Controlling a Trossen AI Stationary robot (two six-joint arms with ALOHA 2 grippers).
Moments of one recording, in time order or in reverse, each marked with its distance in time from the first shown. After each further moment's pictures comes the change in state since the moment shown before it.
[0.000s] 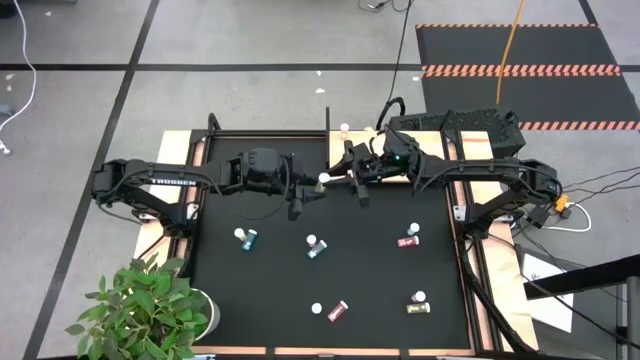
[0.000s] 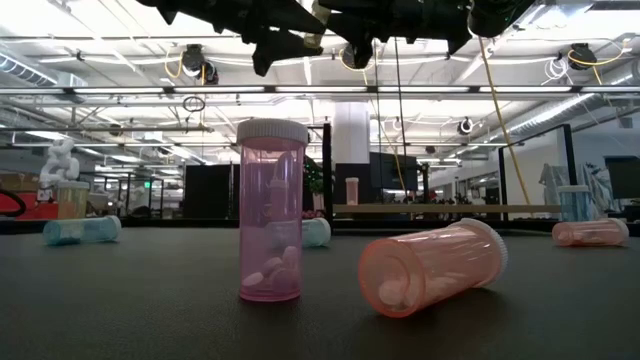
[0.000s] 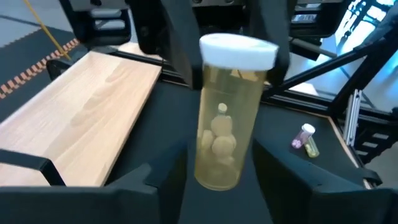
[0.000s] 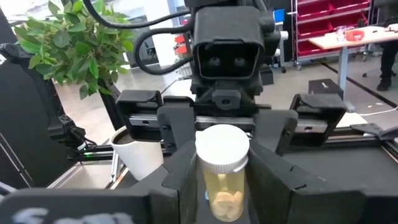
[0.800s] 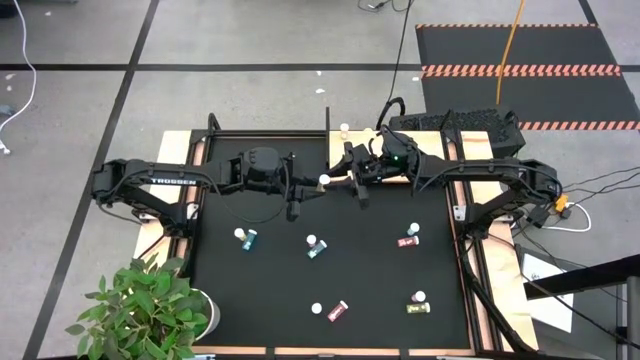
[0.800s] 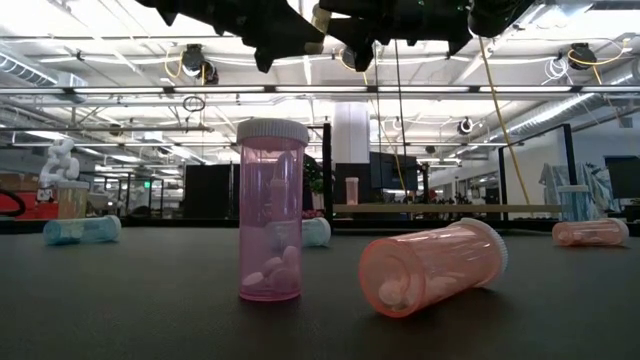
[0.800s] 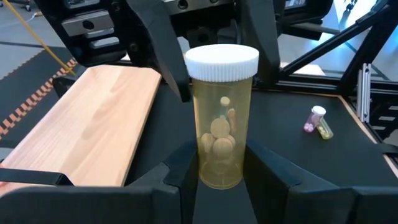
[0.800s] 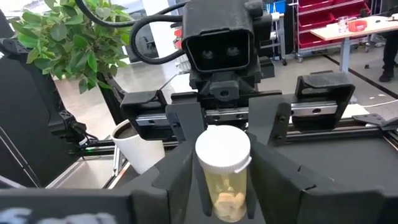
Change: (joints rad) left arm 0.005 0.000 -0.001 -0.014 0.015 0.156; right arm 0.002 0.001 0.000 -0.034 -0.004 0.001
